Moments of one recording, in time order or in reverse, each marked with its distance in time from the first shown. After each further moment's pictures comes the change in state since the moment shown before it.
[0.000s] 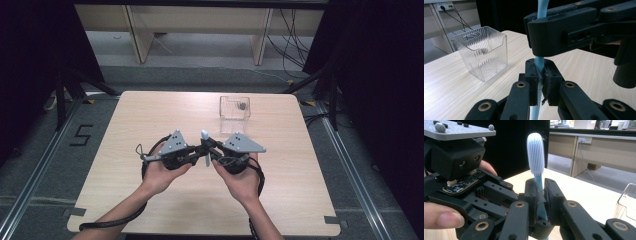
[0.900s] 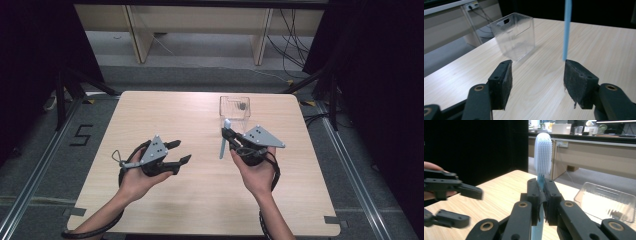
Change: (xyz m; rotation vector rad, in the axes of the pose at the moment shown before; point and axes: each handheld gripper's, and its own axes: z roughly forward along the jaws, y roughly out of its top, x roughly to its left) left arm 0.020 -0.025 -0.054 0.084 0.187 0.127; right arm -0.041 0.002 -0.022 -0.038 -0.149 0.010
